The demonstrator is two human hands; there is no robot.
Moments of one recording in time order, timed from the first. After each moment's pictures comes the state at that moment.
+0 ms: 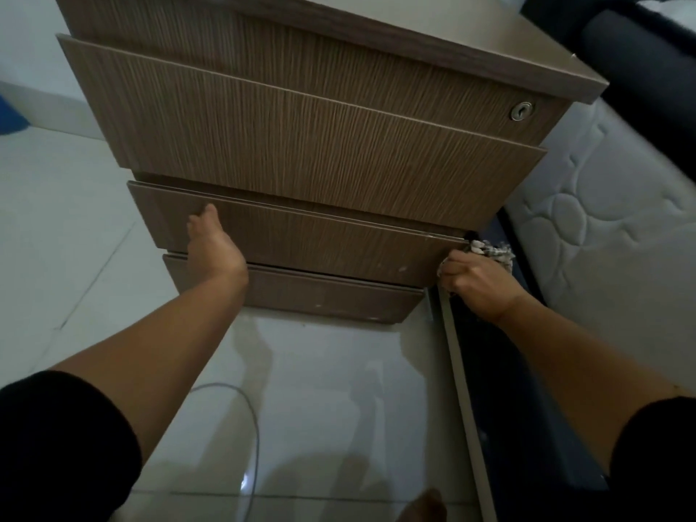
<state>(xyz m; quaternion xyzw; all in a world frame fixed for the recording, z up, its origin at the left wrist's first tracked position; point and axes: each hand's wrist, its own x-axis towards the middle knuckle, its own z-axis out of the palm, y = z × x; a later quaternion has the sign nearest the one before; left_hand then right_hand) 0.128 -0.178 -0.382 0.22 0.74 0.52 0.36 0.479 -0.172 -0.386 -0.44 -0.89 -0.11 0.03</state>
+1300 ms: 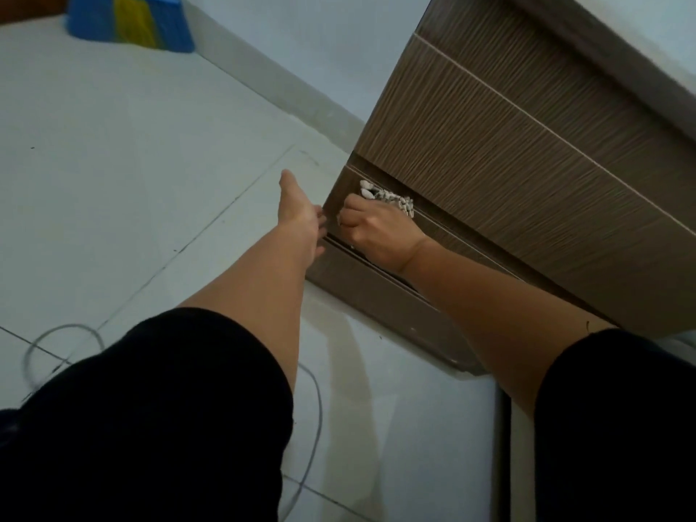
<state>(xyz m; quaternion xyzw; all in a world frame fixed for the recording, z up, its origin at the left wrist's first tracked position) -0.011 -0.186 -0.379 0.02 0.54 0.54 0.65 0.111 -0.106 -0.390 -0.04 -0.97 -0.24 0.02</state>
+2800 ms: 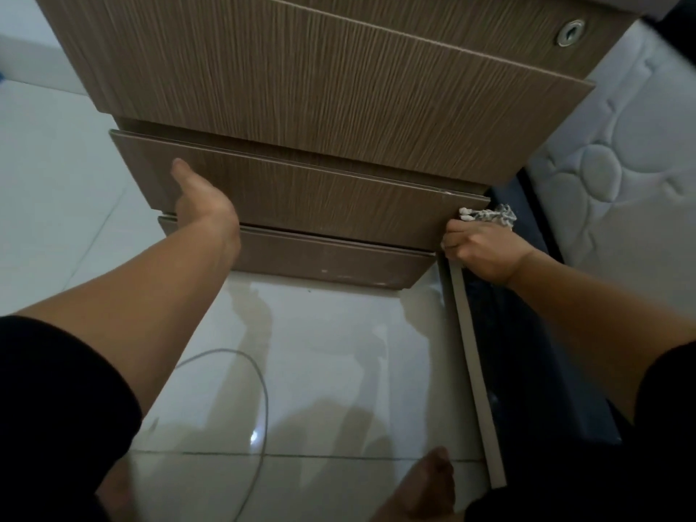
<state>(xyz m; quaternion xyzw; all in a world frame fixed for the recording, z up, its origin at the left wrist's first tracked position) 0.116 -0.161 -0.395 0.09 0.67 0.56 0.48 0.470 -0.160 -0.394 -0.31 -0.94 -0.14 -0.06</state>
